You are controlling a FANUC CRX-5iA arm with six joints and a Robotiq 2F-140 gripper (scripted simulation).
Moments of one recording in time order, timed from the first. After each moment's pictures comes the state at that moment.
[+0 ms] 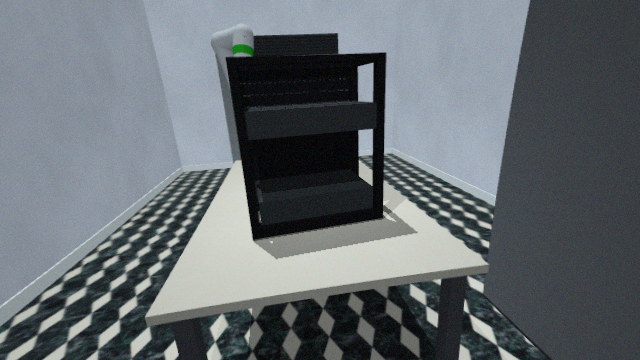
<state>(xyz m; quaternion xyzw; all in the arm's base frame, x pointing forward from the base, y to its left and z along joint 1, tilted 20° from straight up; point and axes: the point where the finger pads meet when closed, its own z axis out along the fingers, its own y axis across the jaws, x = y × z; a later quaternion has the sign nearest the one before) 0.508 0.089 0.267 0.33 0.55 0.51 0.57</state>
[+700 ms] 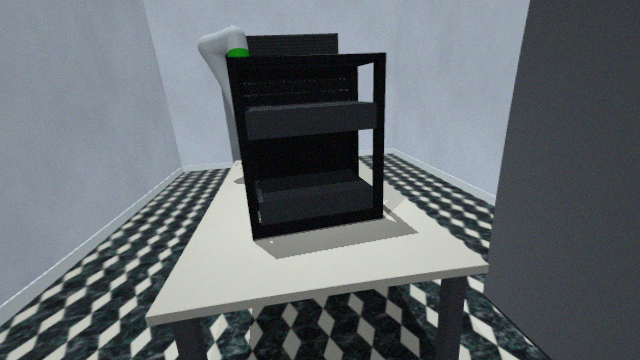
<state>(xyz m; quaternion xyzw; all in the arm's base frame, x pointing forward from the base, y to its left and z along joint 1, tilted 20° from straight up) 0.558 0.132 0.264 0.33 0.54 0.51 0.58</state>
